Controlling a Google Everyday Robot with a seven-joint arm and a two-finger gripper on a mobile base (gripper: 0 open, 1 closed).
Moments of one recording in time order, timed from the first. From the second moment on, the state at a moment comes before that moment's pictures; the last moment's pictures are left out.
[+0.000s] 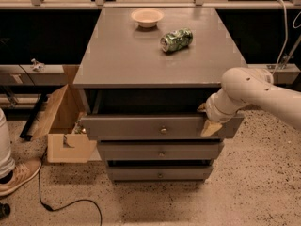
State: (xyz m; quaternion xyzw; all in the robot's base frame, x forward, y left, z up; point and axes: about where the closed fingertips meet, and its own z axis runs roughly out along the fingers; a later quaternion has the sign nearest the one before) arm 0.619 -0.206 0.636 -0.74 0.65 -0.03 0.17
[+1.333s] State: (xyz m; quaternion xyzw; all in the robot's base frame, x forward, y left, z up) arm 0.588 -0.228 0.633 -0.76 0.65 0.04 0.03
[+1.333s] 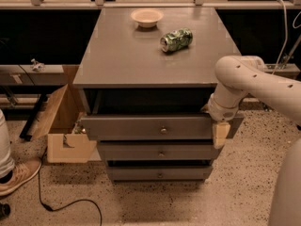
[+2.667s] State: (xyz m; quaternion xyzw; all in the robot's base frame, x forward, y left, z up) arm 0.551 -0.233 0.644 -0.72 0.69 0.05 0.00
